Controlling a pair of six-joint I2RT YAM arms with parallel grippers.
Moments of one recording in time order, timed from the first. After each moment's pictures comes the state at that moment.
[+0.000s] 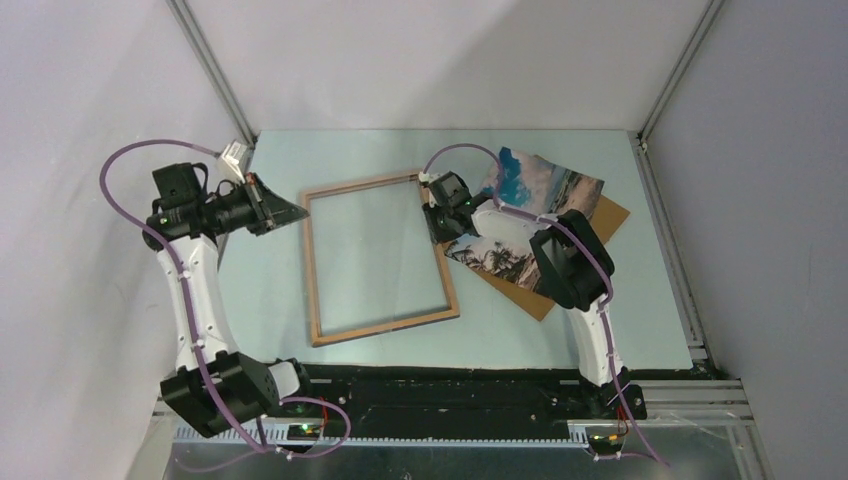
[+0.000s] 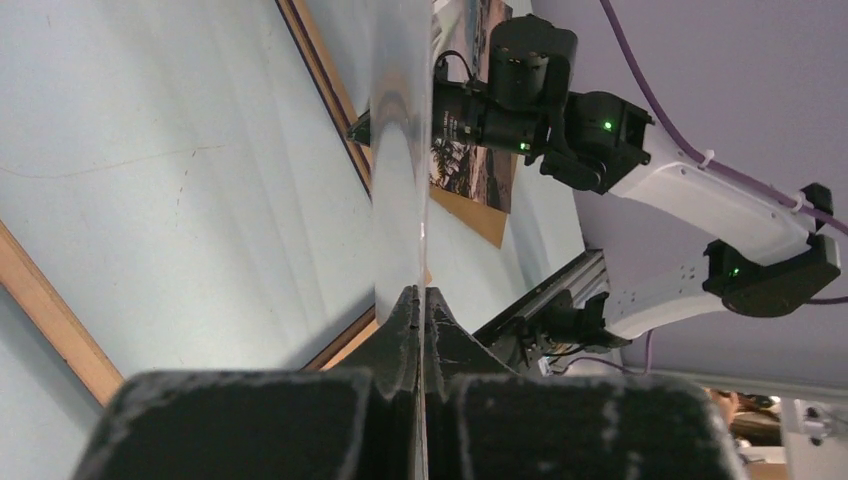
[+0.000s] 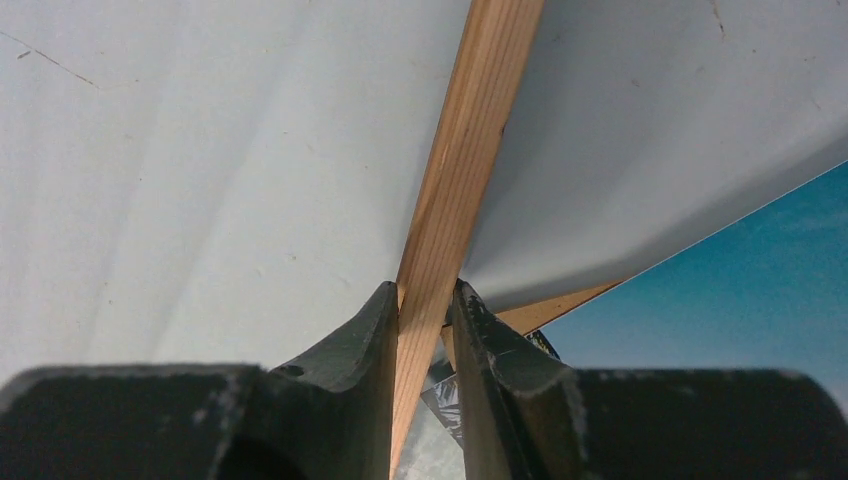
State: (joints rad) left arm 0.42 1.20 1.35 -1.04 1.06 -0.05; right arm 0.68 2.13 1.55 -0.33 -0.01 0.22
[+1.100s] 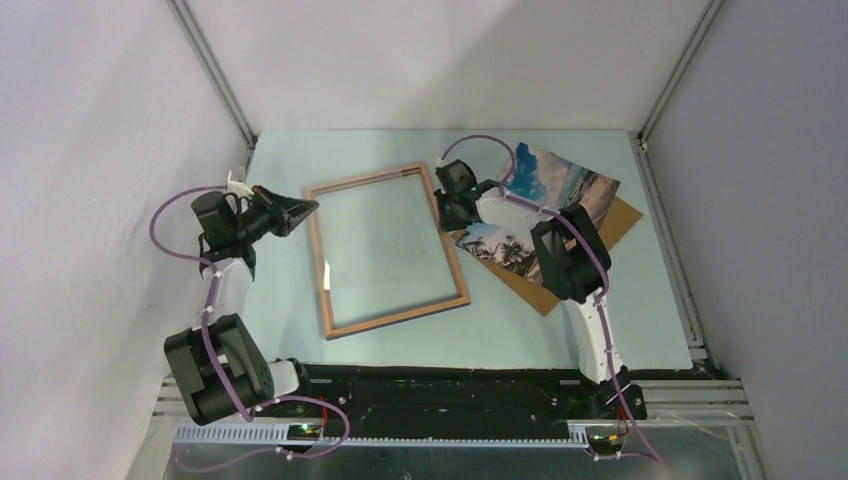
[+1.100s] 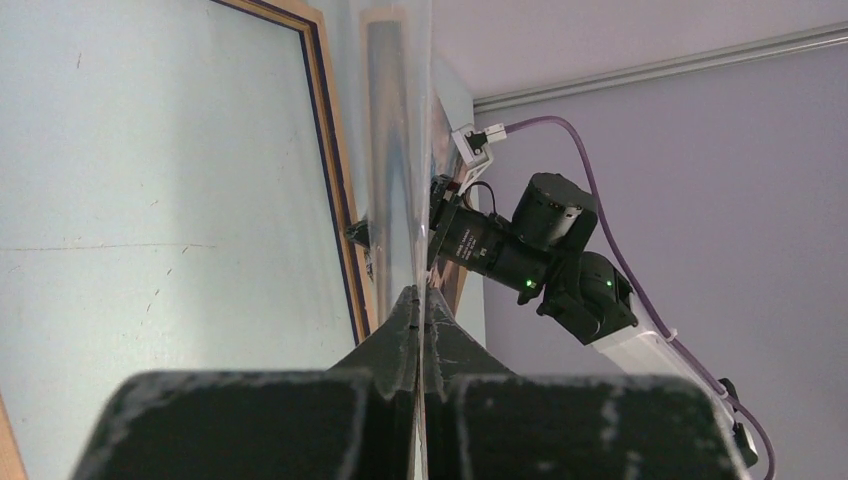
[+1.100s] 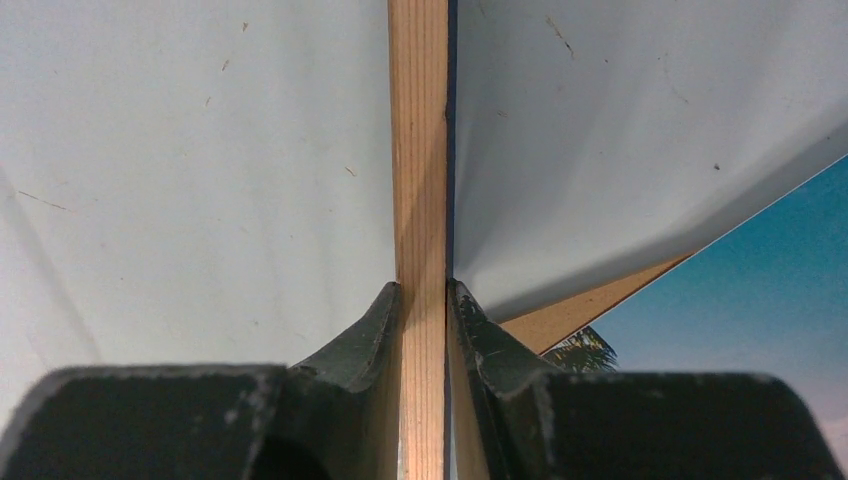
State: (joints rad) left arm 0.38 1.26 0.77 0.14 0.94 -0.90; right arm 0.61 2.19 1.66 -0.42 0.01 0.39
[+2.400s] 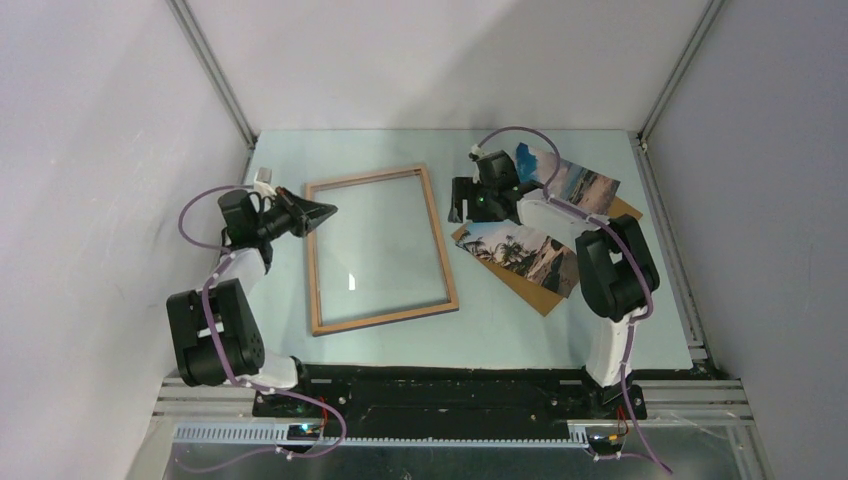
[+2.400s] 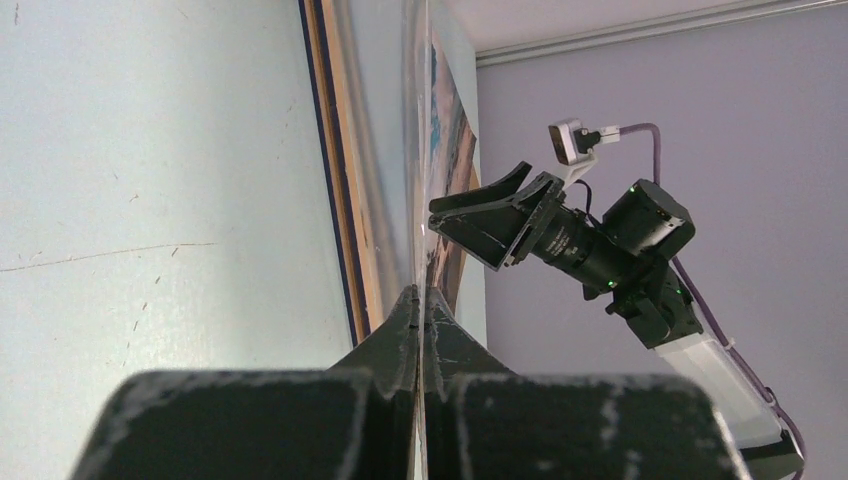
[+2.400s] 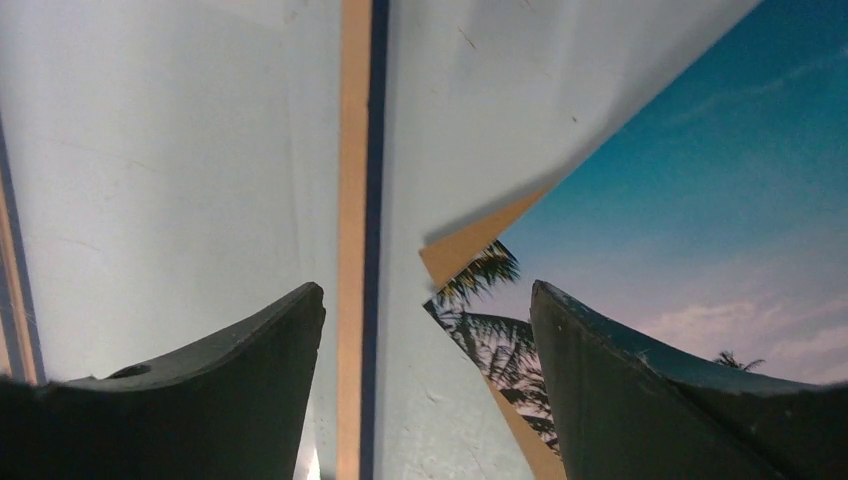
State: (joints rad) left arm 0.28 1.43 0.73 0.33 0.96 -0.93; right arm 0.51 1.92 1.43 -0.30 -0.11 0.39
